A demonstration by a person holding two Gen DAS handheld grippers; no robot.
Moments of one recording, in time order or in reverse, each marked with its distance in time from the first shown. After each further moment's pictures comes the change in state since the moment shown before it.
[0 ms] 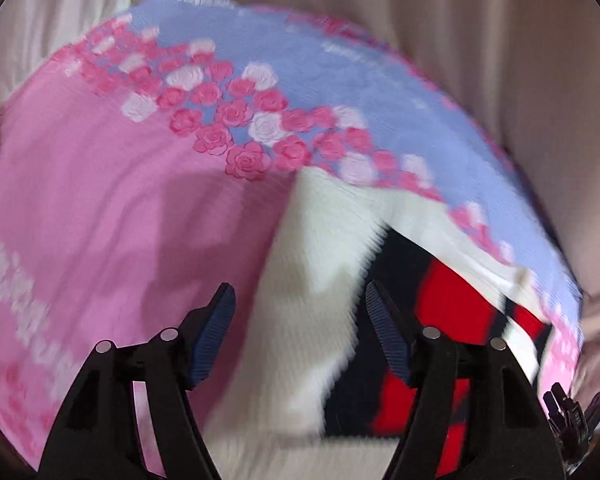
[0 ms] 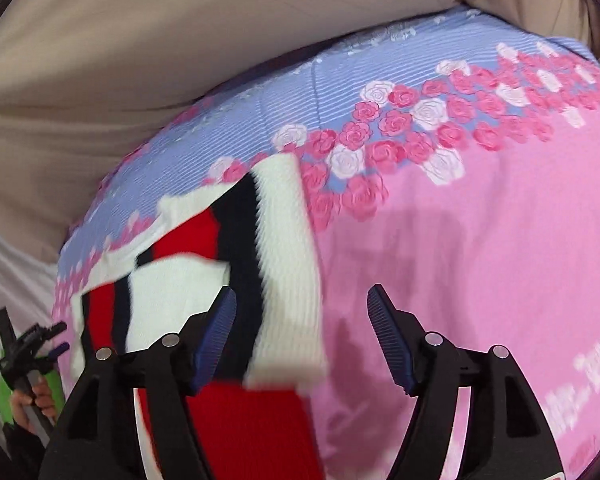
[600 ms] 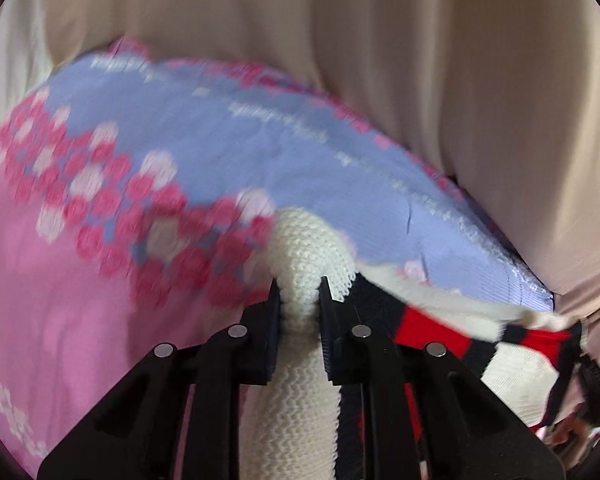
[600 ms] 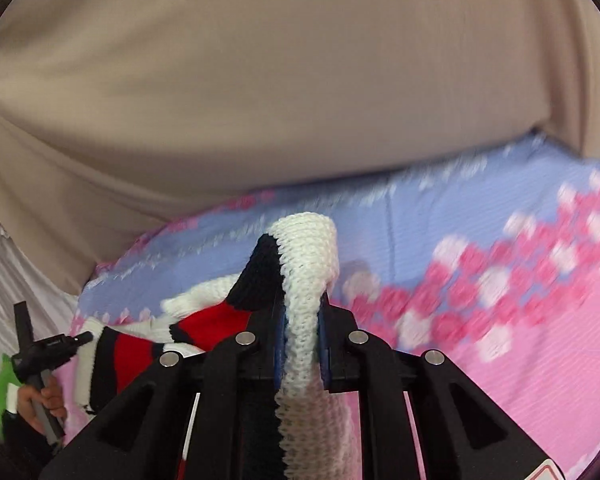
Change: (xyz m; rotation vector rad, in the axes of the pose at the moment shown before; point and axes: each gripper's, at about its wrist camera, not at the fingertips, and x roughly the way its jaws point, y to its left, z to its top) left arm -0.021 -0.058 0.053 0.163 -0.150 -0.163; right arm -0.053 0.056 0.062 -0.164 -0.293 0.090
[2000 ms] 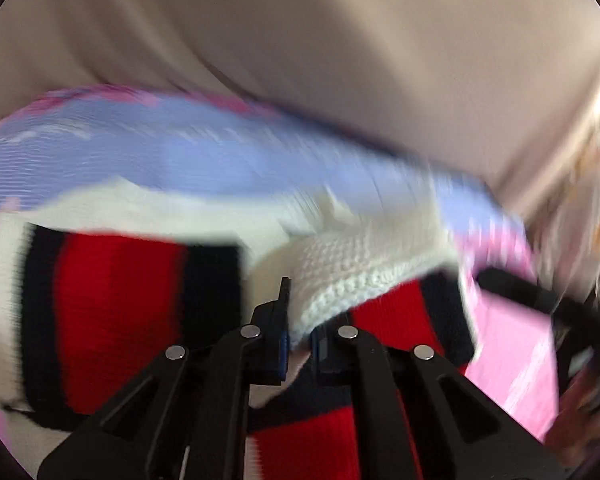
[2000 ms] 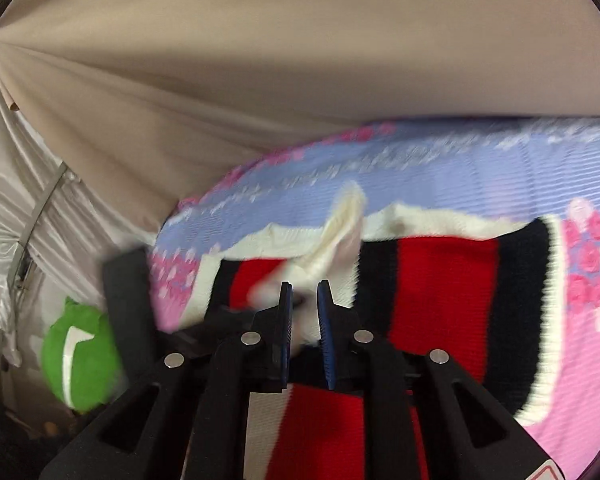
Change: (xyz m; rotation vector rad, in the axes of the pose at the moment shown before) left arm 0.026 -0.206 -0.085 0.299 0.005 -0.241; right arm 0.011 0.081 -0.035 -0.064 0.225 0.300
